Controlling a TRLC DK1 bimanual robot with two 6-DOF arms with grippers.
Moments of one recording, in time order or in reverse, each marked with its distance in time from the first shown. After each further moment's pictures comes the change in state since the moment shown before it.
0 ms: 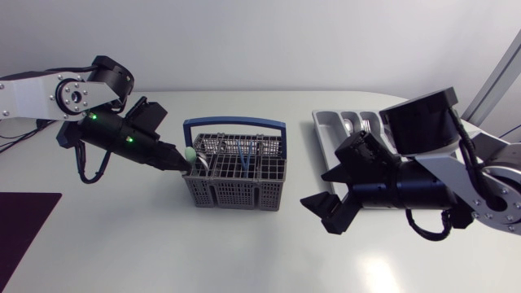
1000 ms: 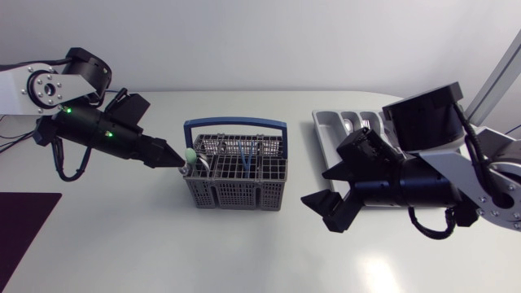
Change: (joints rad) left arm 0.069 -0.056 0.000 -0.051 0.073 0.064; right arm 0.000 -0.010 0.017 -0.023 0.000 0.000
